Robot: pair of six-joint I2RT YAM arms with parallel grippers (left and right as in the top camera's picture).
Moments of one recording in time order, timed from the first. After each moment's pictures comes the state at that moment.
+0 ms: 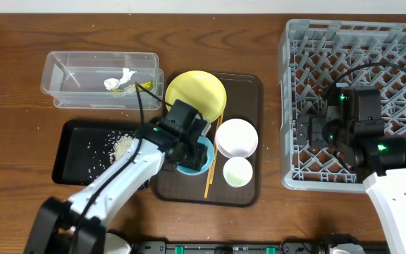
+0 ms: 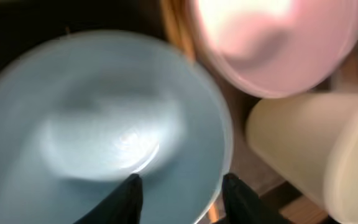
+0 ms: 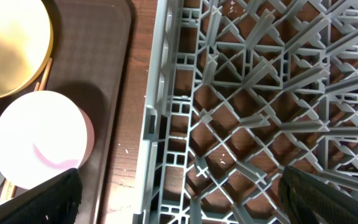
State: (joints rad) left arm -0.50 1.48 0.91 -0.70 0.30 -0.18; right arm 0.12 1.16 1.03 -0.86 -0.03 0.10
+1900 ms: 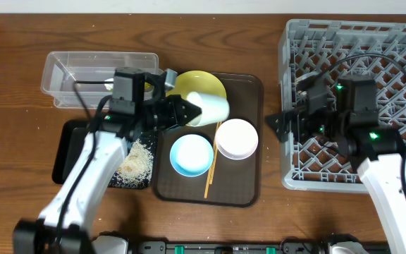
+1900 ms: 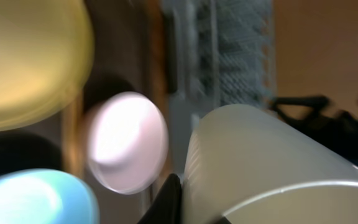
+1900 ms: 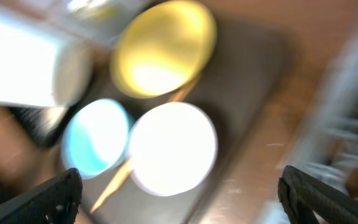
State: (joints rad) left arm -0.19 1.45 0.98 -0.39 0.91 -0.60; right arm 0.12 1.26 1.03 -0.71 -0.60 -0.06
